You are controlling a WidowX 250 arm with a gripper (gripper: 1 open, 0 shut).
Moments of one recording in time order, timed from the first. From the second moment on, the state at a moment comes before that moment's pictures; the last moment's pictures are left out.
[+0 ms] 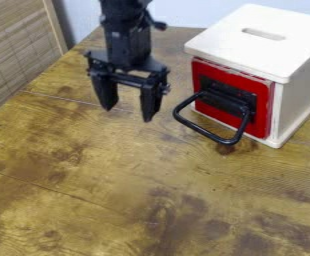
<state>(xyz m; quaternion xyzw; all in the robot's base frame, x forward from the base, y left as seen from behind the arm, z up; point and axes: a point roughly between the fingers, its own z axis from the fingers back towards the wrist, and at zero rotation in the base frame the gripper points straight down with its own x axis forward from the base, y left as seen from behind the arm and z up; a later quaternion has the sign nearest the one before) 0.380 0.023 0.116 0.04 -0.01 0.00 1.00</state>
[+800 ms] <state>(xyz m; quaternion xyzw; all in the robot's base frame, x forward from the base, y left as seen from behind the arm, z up) 0.383 0.011 0.134 0.05 -0.02 0.00 1.00</state>
